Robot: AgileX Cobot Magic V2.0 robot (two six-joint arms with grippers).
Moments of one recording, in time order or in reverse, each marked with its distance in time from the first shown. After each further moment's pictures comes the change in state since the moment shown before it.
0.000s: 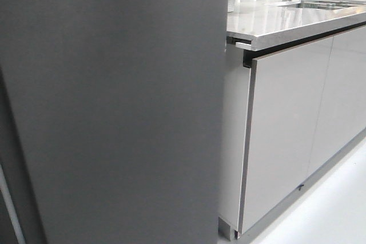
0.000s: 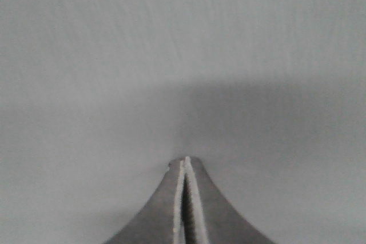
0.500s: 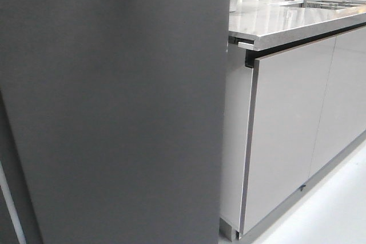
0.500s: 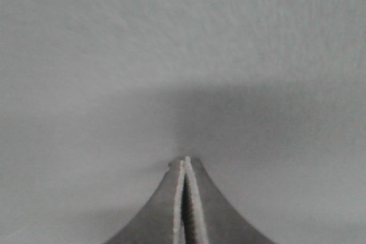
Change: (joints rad) left arm 0.000 0.000 0.000 0.000 0.000 0.000; right arm 0.004 0.066 -0.063 -0.008 -0.101 0.000
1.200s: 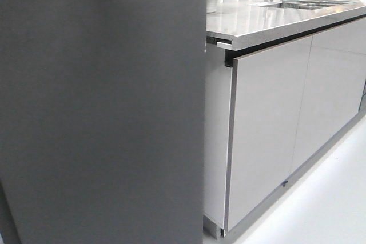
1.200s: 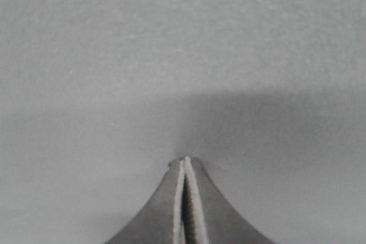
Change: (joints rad) left arm 0.000 0.000 0.000 0.000 0.000 0.000; right arm -0.006 0.173 -0.273 -0.206 0.218 0.197
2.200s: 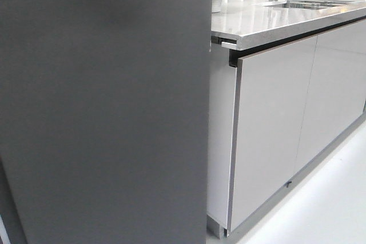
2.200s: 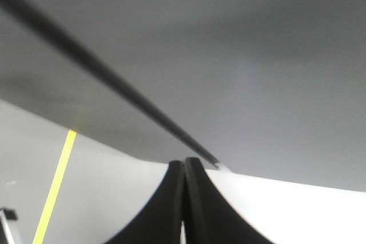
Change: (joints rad) left arm 0.000 0.000 0.000 0.000 0.000 0.000; right arm -0.131 -0.242 -0.022 -0.542 0.729 0.604
